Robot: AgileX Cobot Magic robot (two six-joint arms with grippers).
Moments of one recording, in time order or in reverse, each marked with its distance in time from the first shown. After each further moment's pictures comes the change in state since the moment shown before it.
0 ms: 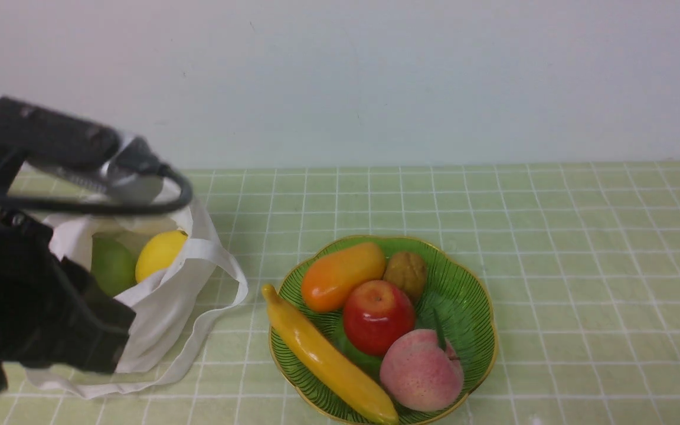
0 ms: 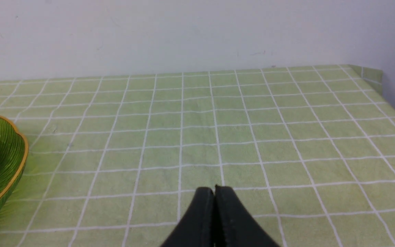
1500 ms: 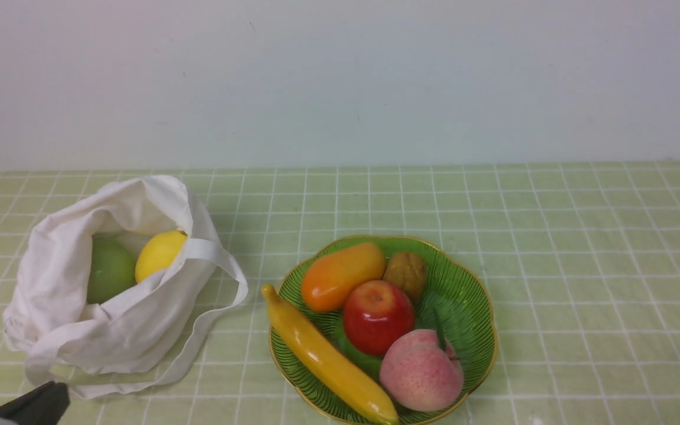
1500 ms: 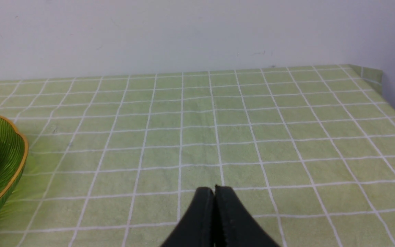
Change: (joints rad) right arm 0.000 0.000 0.000 0.000 0.000 0.000; left arm 0.171 -0.732 0.918 0.112 -0.865 -0.130
